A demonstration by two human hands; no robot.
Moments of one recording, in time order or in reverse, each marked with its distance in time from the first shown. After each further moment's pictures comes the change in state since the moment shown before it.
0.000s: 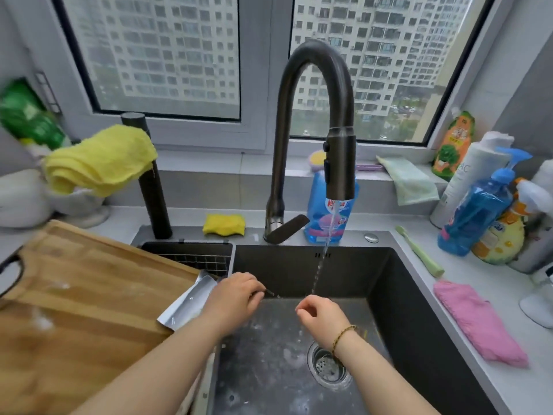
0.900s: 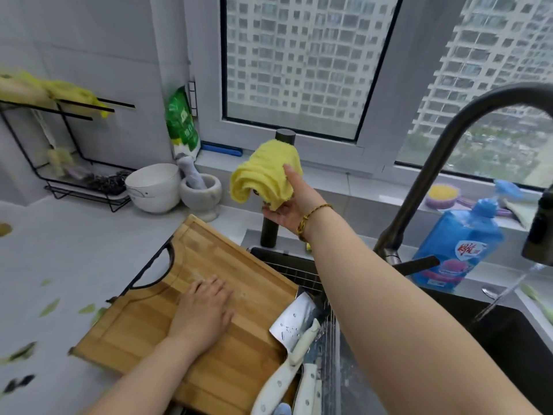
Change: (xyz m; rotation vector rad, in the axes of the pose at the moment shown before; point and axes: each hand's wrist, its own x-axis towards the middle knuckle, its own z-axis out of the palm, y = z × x) left_hand -0.122 -0.184 -0.065 0.296 0.011 -0.454; right_hand 0.082 -0.315 0.048 1.273 -0.323 0.044
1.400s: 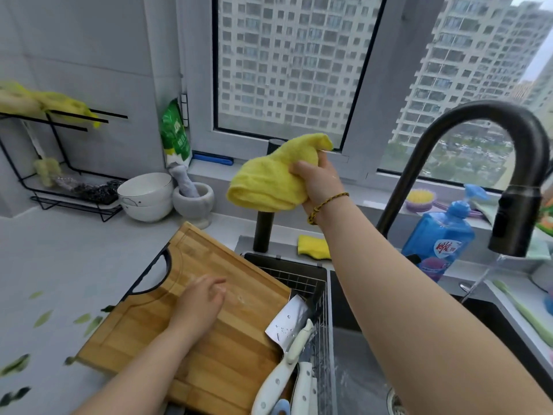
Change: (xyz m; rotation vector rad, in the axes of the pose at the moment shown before) left_hand -0.002 -0.005 -0.022 -0.769 0.106 -0.192; right_hand -0.037 -0.029 0.007 -0.313 -0.001 -0.536
